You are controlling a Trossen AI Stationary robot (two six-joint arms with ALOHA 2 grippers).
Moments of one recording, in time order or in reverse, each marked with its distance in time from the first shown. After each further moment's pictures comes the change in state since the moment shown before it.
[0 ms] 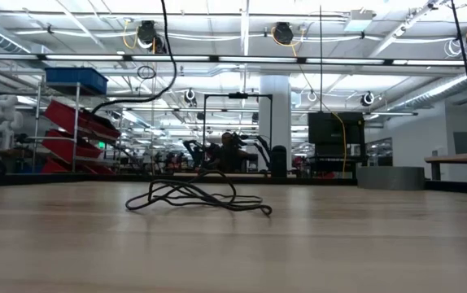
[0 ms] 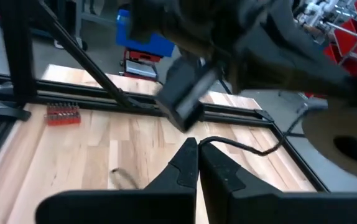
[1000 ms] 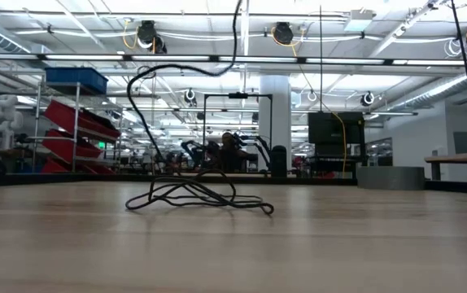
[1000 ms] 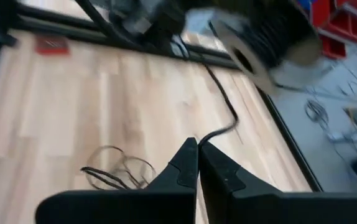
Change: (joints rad) left arm -0.087 0.008 0.003 0.011 0.143 0.198; right arm 0.123 0.000 0.270 -0.812 0.111 0.389
